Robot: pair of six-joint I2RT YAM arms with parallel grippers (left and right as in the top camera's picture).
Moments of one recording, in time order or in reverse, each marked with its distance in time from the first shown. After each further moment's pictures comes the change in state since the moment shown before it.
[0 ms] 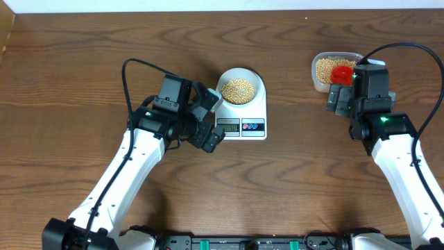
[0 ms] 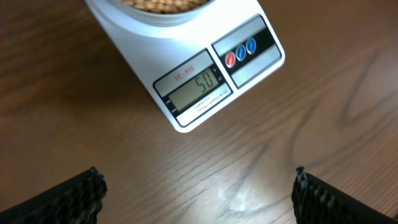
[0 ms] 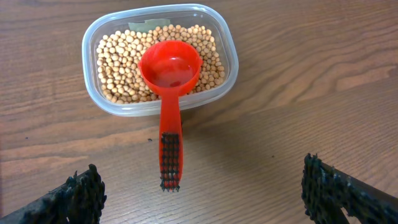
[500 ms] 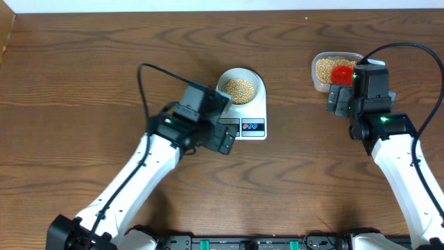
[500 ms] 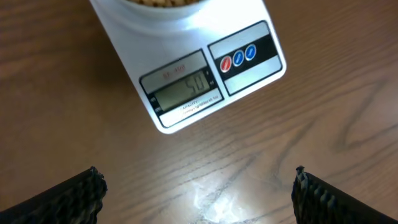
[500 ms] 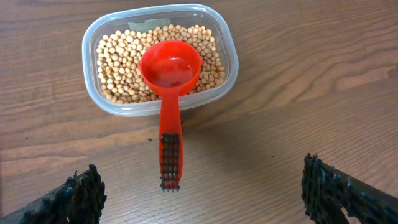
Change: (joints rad) left arm -0.171 0.000 -0.015 0.037 -0.180 -0.264; right arm 0.000 0.000 0.000 0.000 0.000 0.000
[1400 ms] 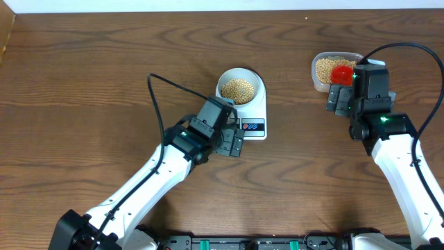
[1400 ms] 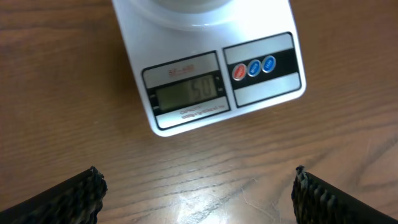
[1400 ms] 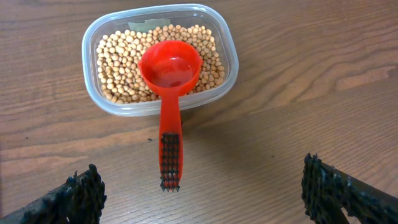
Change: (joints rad) left arm -0.116 0.000 -0.093 0.132 -0.159 -0.239; right arm 0.000 0.000 0.000 0.000 0.000 0.000
